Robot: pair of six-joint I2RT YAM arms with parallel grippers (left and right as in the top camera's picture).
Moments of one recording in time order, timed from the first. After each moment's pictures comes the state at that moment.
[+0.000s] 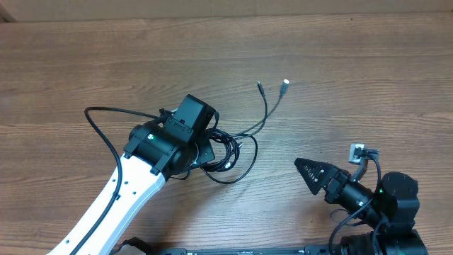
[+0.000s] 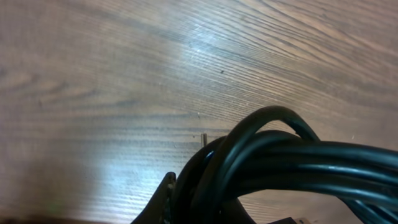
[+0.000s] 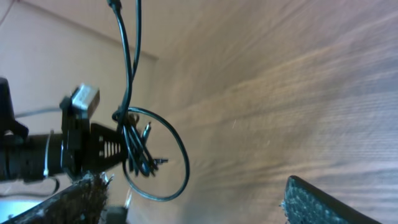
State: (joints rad) left arm -0.56 1.32 1.23 -1.19 -0.04 -0.87; right arm 0.05 0.37 0.48 -0.56 -0.71 0.79
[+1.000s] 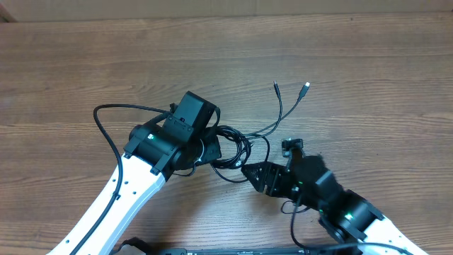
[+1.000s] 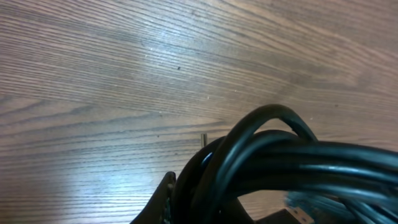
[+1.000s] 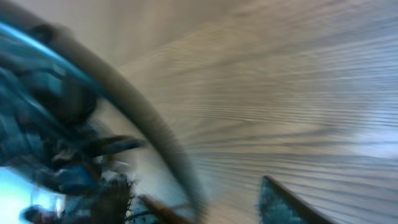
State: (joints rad) left arm -0.56 1.32 1.23 -1.10 0.08 -0.81; right arm 0.73 0.87 0.48 -0.19 -0.24 1.03
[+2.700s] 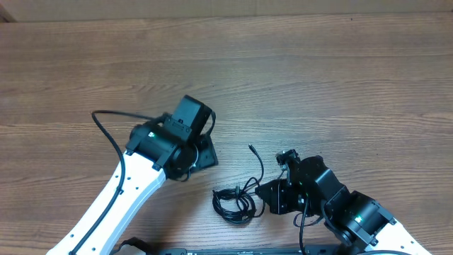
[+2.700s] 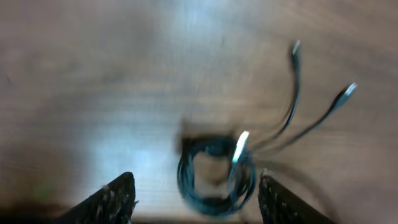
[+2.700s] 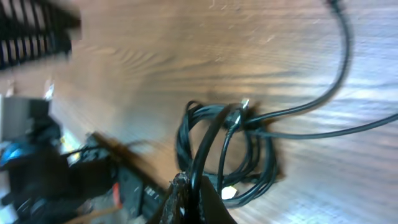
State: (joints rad) left arm -0.52 1.33 1.17 -1.18 0.09 -0.84; right arm 0.74 0.83 0.58 -0.56 -0.33 0.75
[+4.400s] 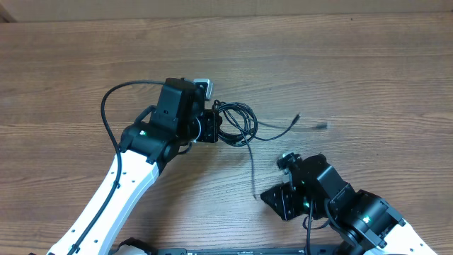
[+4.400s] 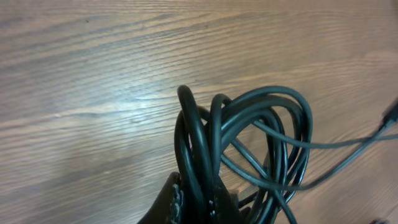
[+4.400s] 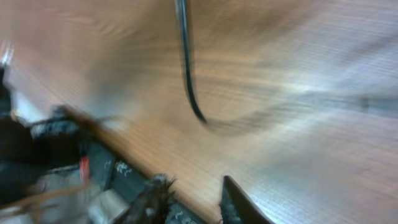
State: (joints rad) left arm -0.40 1.33 1.09 -0.64 0.27 -0.34; right arm 0.74 0.83 0.68 -0.77 -0.28 0.57
